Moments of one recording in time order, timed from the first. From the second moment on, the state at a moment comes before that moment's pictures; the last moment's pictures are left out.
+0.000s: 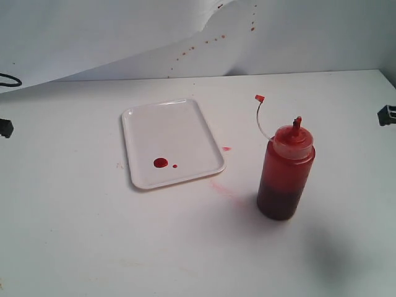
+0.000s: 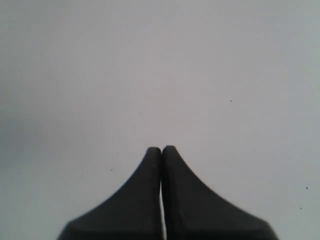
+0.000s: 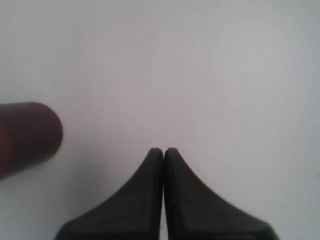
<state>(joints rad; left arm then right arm) 0.09 1.79 -1.29 0.17 1.08 -0.02 -0.15 1.53 -1.06 0.19 0.94 -0.13</state>
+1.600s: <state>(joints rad) -0.05 0.15 -0.92 0.13 1.02 -0.04 -0.03 0.27 -0.93 0.00 1.16 -0.14</state>
